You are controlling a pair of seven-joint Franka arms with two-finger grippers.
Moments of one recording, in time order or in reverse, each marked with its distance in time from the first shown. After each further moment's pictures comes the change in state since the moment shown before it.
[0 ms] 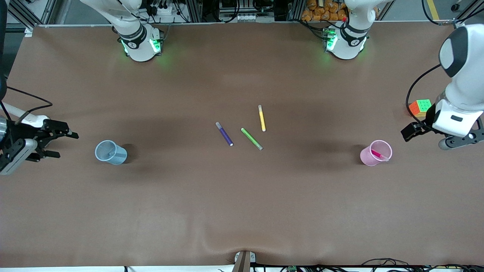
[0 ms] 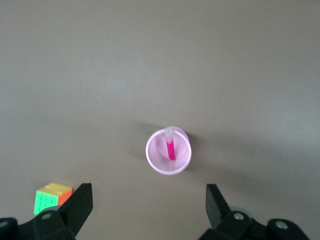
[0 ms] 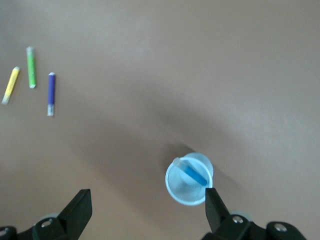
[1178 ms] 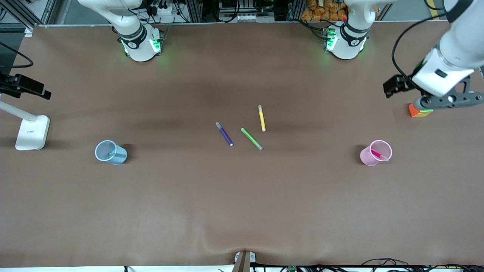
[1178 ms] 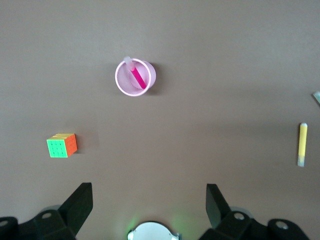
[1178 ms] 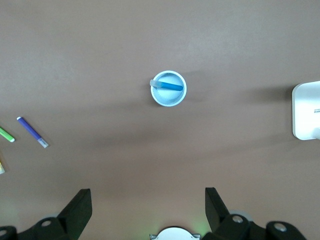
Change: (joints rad) left arm -0.262 -0.079 0.098 0.213 -0.087 -0.469 0.138; right arm 0.124 -0.265 -0.083 -0.004 -0.215 -0.268 0.744
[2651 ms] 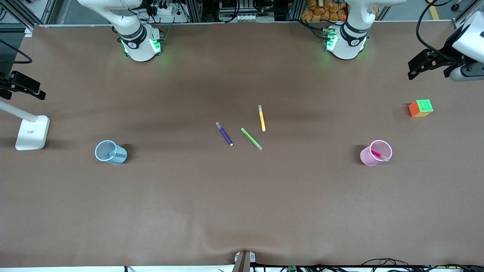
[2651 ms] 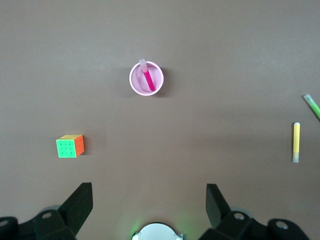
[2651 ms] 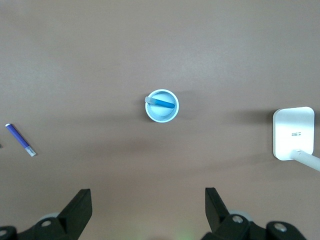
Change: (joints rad) left arm -0.131 -0.136 0.242 -0.063 -0.036 0.028 0.106; right arm 0.015 -0.004 0.023 0.032 -0.061 0.047 -0.034
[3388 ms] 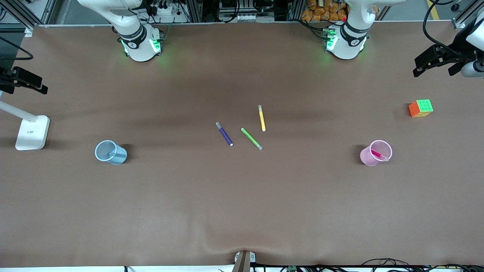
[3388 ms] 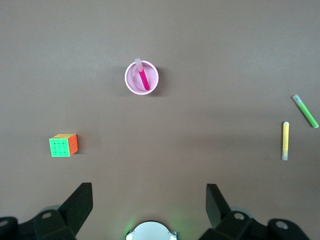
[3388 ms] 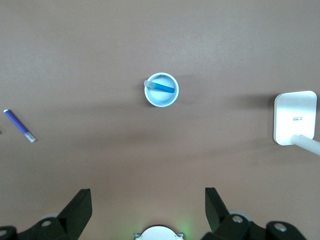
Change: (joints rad) left arm 0.030 0.000 -0.002 0.010 -0.044 -0.019 0.011; right arm 0.000 0.000 -0.006 0.018 0.000 -0.083 0.000
